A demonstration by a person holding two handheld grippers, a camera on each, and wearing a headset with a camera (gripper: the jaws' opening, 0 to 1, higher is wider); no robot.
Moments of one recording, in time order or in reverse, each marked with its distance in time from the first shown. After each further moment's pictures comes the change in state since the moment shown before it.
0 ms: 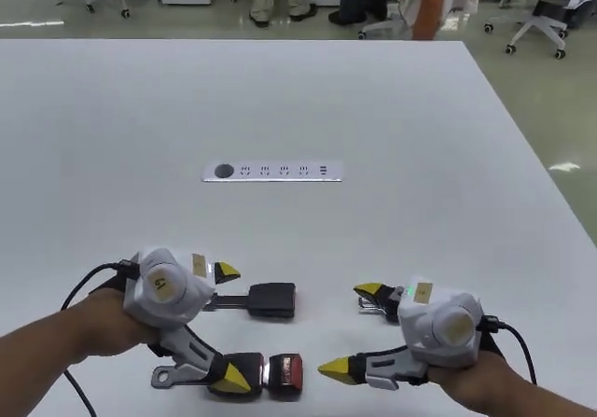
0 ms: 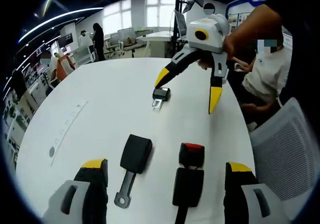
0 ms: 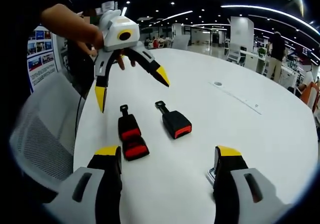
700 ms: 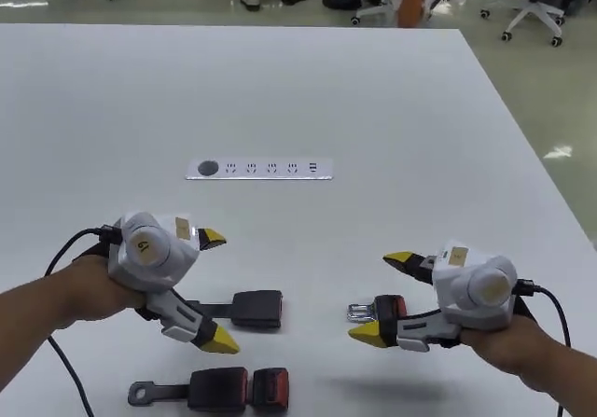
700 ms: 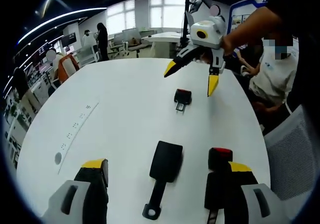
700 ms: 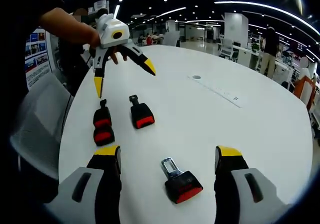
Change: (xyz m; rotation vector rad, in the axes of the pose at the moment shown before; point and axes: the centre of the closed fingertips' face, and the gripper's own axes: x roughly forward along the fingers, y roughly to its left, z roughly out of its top) left arm 0.017 0.068 0.004 -0.010 -0.002 0.009; right arm -0.017 -0.083 -0.021 0.023 0.040 -0.035
